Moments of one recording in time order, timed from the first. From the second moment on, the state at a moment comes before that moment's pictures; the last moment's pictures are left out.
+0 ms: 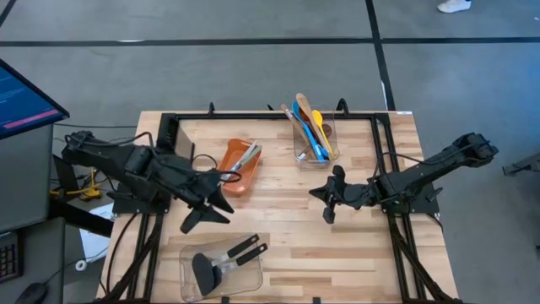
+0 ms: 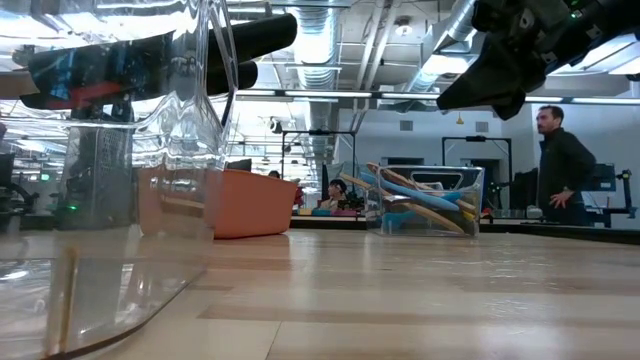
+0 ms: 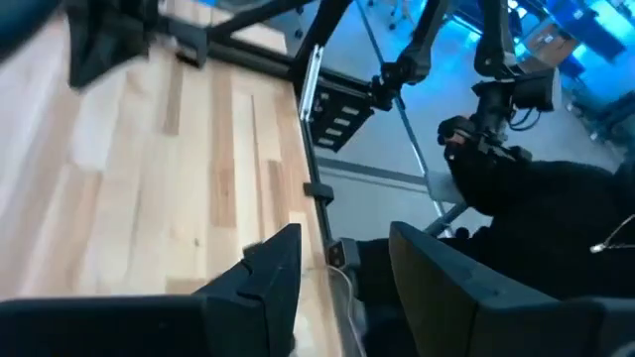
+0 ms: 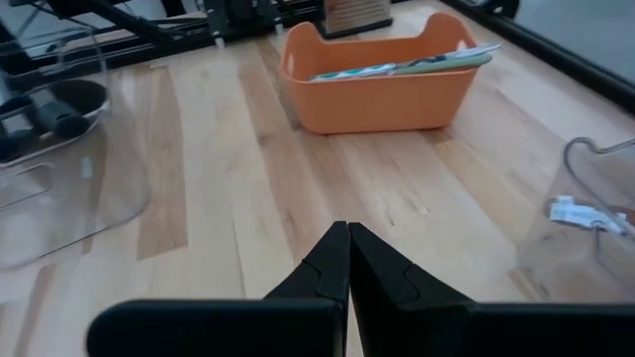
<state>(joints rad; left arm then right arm) -0.35 1.16 1.30 -0.60 0.10 -0.50 0.36 1.12 0.53 0.04 0.54 0.42</state>
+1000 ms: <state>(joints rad) -0.39 1.01 1.16 -0.55 -0.13 0.02 0.35 0.93 0.68 -0.09 0.31 0.21</state>
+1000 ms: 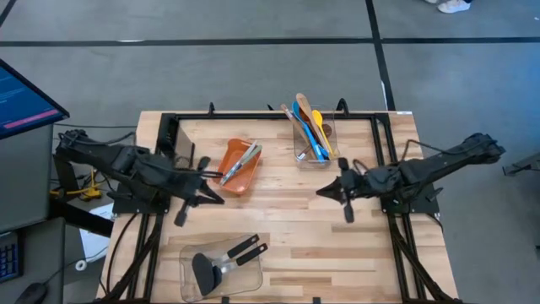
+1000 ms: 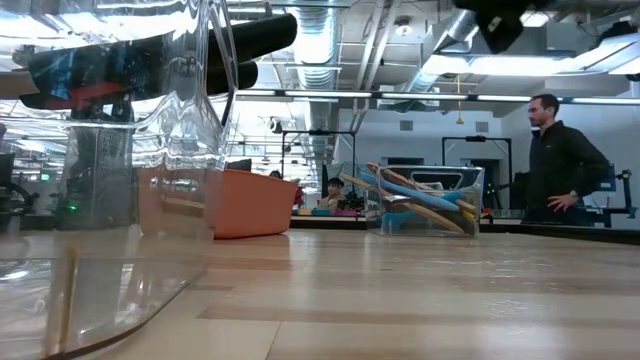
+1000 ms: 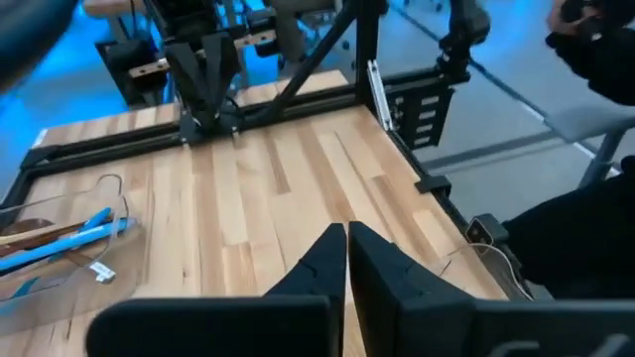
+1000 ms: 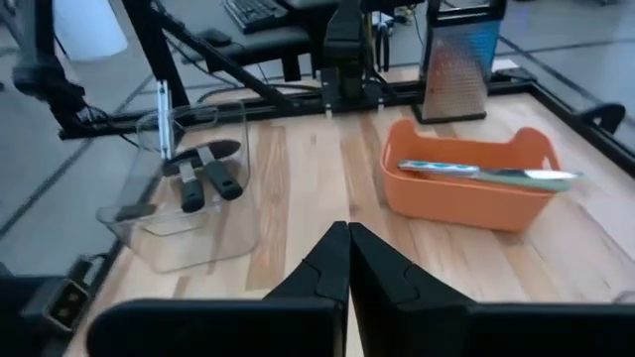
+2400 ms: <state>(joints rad) -0.38 0.25 0.70 -0.43 -0.24 0.21 0.19 0.41 0.68 -0.41 0.23 0.03</state>
